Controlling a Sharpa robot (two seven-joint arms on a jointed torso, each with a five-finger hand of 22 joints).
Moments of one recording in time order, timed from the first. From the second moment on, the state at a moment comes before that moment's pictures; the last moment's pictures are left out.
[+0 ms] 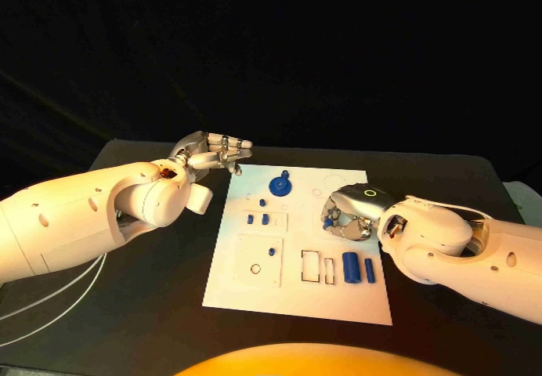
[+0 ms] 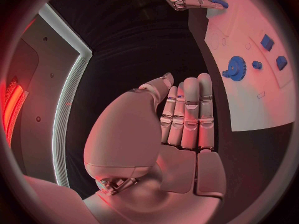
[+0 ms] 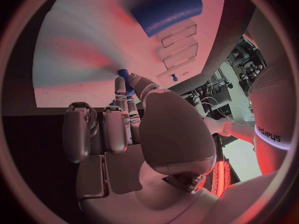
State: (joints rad) left arm 1.20 -0.88 -0.02 1.54 -0.15 -0.31 0.22; left_hand 1.44 -0.17 0.45 0.08 0.06 1.06 0.18 0.10 0.07 1.09 0.11 0.23 0.13 1.12 0.04 1.03 0.46 0.17 0.95 0.13 0.94 0.54; right arm 1.13 -0.92 -0.10 1.77 -1.76 -0.23 -0.31; right_hand 1.40 -0.09 0.35 0.07 0.22 1.17 0.11 0.13 0.11 1.26 0.04 0.18 0.10 1.47 -0.03 1.39 1.20 0.07 1.46 0.08 1.35 1.31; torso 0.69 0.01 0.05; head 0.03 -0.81
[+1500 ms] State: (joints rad) left arm 1.20 -0.85 -0.02 1.53 -0.15 -0.31 0.22; left_hand 1.44 -0.17 0.45 0.08 0.06 1.06 0.18 0.10 0.07 1.09 0.11 0.24 0.13 1.12 0.04 1.03 0.46 0.17 0.95 0.13 0.94 0.54; right arm 1.06 -0.68 -0.12 1.84 -1.75 -0.29 -0.28; right_hand 1.41 -0.08 0.37 0.05 0.23 1.16 0.11 0.13 0.11 1.26 0.04 0.17 0.10 1.47 -0.03 1.38 1.20 0.07 1.46 0.08 1.35 1.31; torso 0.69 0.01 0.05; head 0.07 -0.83
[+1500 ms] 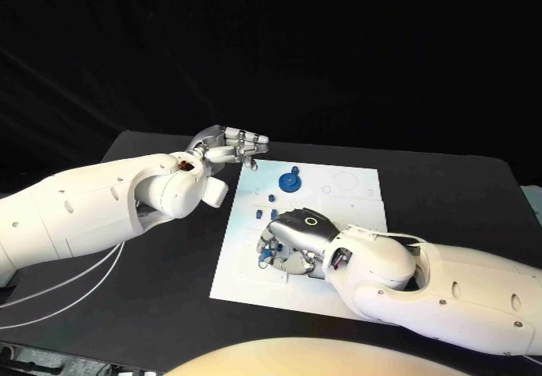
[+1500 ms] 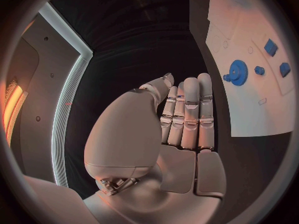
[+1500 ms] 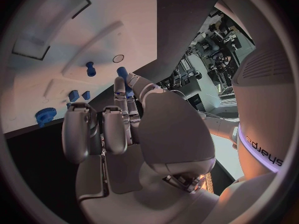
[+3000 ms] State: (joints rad) left arm 1.20 -0.84 -0.02 1.53 -0.16 -0.31 0.22; left_hand 1.44 -0.17 0.44 0.08 0.06 1.06 0.18 0.10 0.07 1.09 0.11 0.24 0.13 1.12 0.04 1.03 0.46 0.17 0.95 0.13 0.94 0.54; right arm 1.03 -0.63 -0.13 1.77 -1.76 -0.24 -0.28; right_hand 1.42 -0.09 0.37 0.05 0.23 1.16 0.11 0.13 0.11 1.26 0.05 0.15 0.10 1.47 -0.03 1.38 1.19 0.07 1.46 0.08 1.34 1.31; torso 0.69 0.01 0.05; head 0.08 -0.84
